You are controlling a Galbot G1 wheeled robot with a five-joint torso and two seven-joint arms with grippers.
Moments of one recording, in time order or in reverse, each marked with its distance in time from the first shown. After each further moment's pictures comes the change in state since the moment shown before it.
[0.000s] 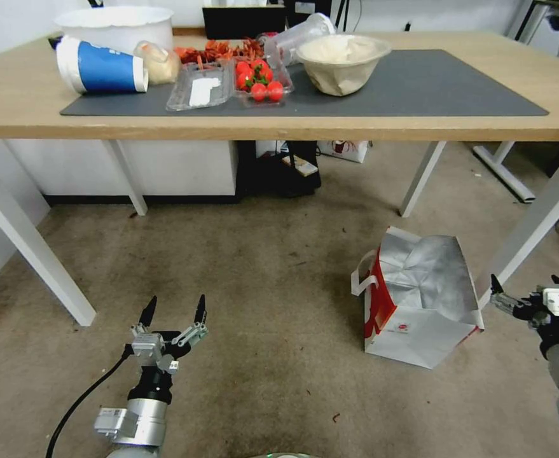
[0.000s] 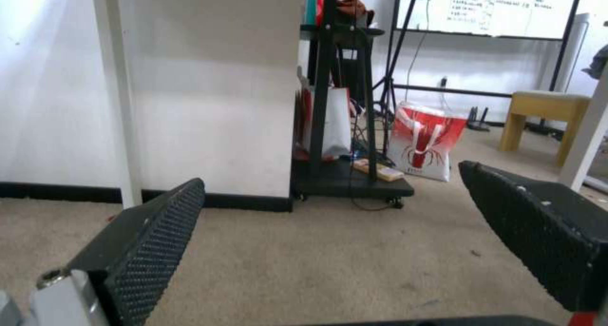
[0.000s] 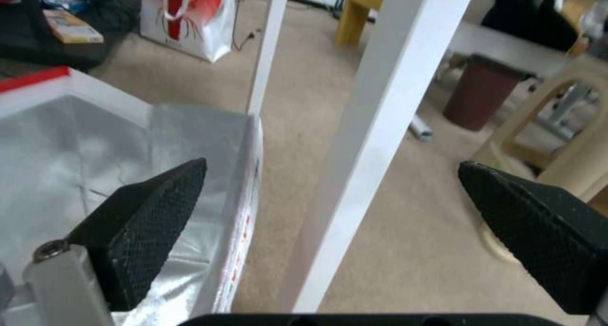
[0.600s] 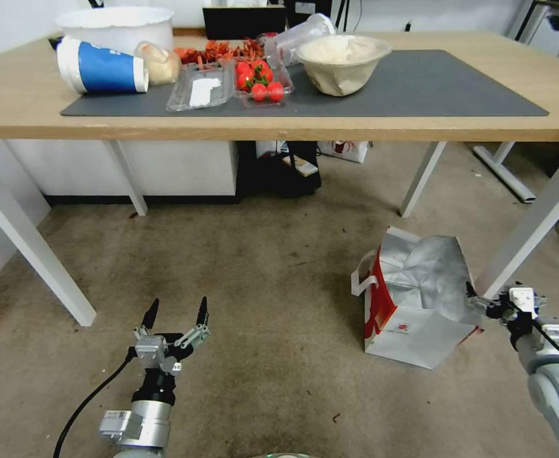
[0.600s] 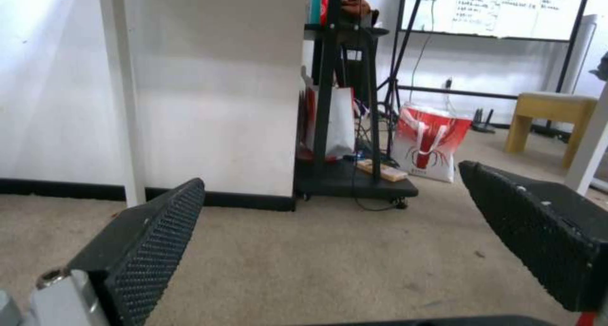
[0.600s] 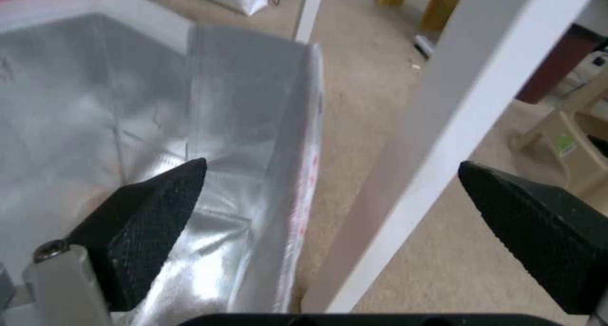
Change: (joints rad) left arm -0.009 -0.023 0.007 0.025 0.017 -0.018 -0.004; right arm 0.110 -0.038 -0.142 -0.168 -0.023 -0.013 -0.046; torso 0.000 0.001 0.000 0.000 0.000
